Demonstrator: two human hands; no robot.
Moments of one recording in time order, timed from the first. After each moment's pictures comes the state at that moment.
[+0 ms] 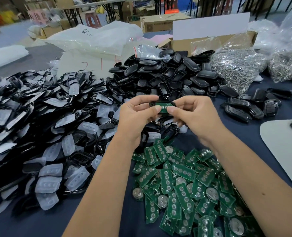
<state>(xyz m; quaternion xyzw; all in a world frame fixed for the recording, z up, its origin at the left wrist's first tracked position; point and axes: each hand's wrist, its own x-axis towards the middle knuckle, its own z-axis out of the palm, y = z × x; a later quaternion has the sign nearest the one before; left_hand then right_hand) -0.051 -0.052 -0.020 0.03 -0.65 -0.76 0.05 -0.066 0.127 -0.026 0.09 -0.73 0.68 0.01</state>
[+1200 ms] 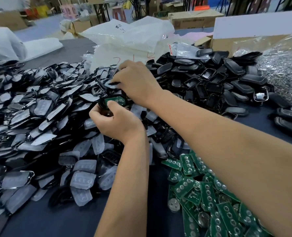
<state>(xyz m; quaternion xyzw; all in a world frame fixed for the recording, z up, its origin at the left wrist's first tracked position) -0.052 -0.112 -0.002 0.38 -0.42 -0.63 0.53 -0.156 -0.101 0.028 0.44 -0.86 0.13 0.21</state>
